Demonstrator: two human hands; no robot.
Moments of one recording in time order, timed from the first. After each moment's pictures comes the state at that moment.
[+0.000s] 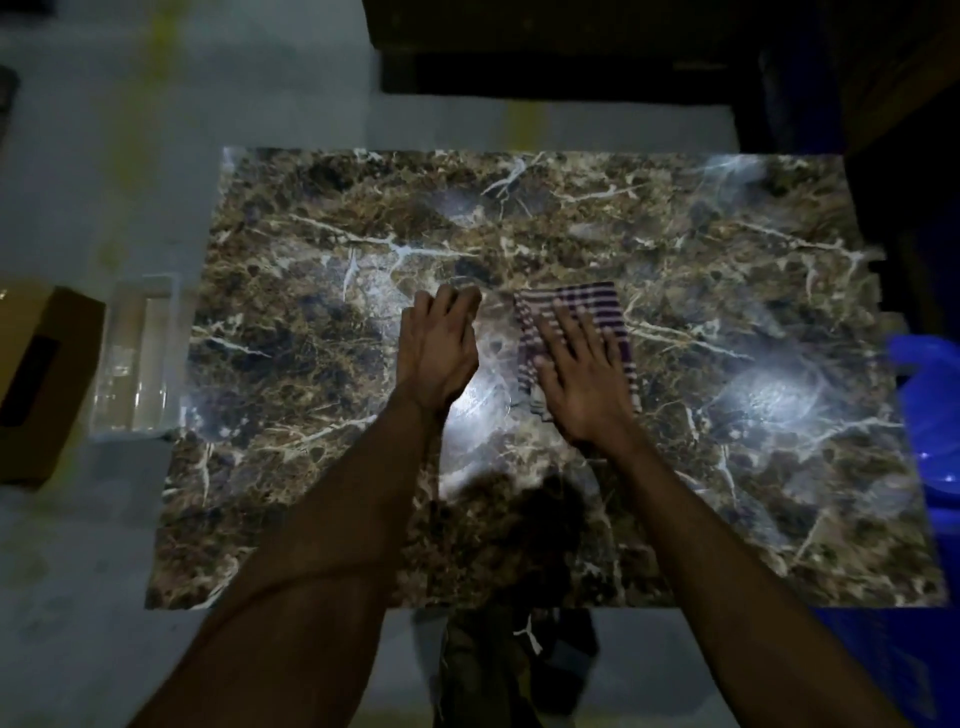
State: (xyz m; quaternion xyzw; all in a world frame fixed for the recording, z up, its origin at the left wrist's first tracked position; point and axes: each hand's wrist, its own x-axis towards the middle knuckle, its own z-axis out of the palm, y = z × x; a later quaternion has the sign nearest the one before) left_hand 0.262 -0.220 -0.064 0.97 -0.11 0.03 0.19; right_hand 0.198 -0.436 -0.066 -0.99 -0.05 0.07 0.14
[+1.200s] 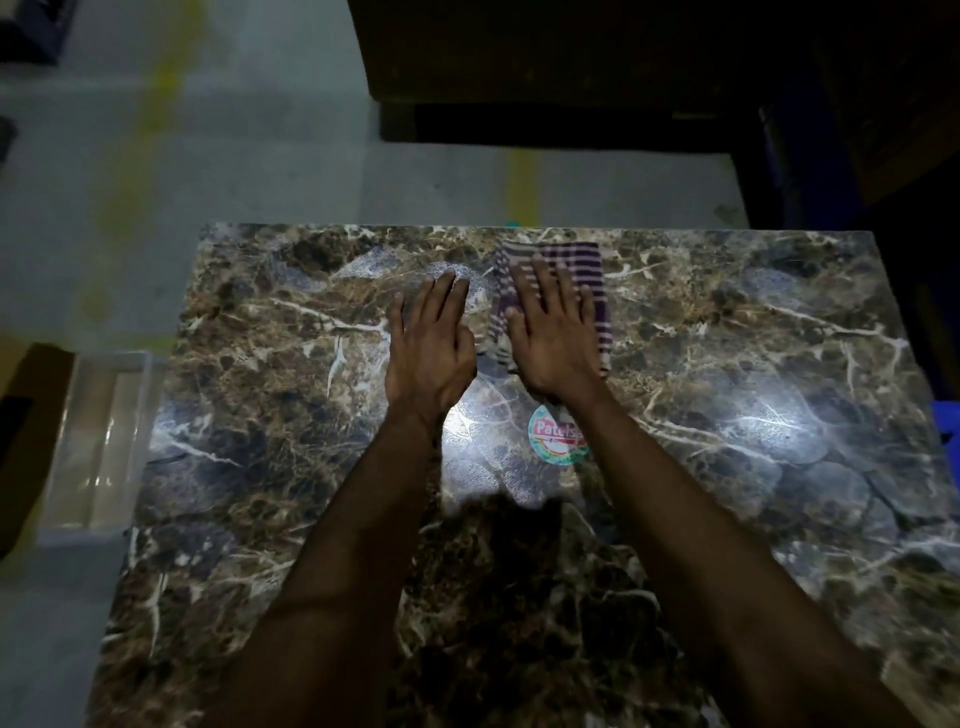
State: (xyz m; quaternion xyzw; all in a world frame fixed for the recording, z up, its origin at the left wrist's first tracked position) left_hand 0.386 -0.226 -0.091 0.98 -0.07 0.03 0.20; right_hand 0.386 -0.404 -0.077 -0.99 -0.02 0.05 0.16
